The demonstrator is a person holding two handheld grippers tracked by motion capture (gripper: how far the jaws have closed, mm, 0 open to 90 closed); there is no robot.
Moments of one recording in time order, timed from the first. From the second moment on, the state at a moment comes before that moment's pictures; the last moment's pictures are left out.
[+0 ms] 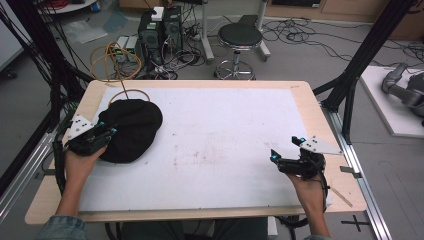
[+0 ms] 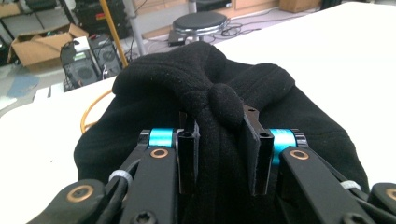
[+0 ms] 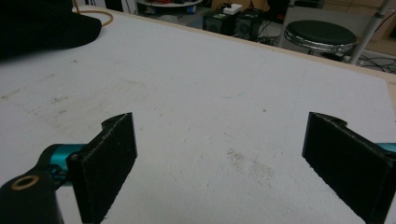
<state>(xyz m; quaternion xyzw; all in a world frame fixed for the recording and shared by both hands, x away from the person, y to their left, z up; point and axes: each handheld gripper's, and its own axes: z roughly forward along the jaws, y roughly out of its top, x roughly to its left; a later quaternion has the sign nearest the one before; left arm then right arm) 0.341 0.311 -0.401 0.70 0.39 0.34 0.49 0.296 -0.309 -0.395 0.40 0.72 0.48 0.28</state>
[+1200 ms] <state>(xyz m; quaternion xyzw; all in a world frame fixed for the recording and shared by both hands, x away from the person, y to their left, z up) 0.343 0.281 -0.299 0.75 0.21 0.29 0.55 0.296 -0.316 -0.392 0.41 0.72 0.49 0.29</state>
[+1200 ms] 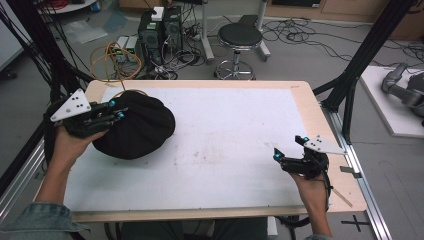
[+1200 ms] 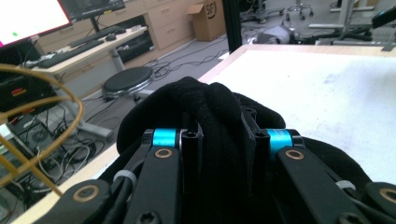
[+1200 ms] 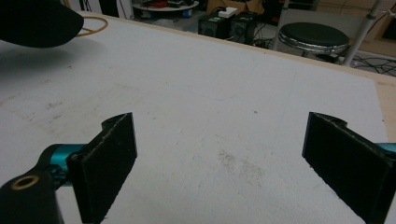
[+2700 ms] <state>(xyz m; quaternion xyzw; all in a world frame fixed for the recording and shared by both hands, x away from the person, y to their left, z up) 0.377 0.277 -0.164 0.73 0.14 0.34 0.57 0.292 -0.326 -0.394 0.42 0.71 0.48 0.29</state>
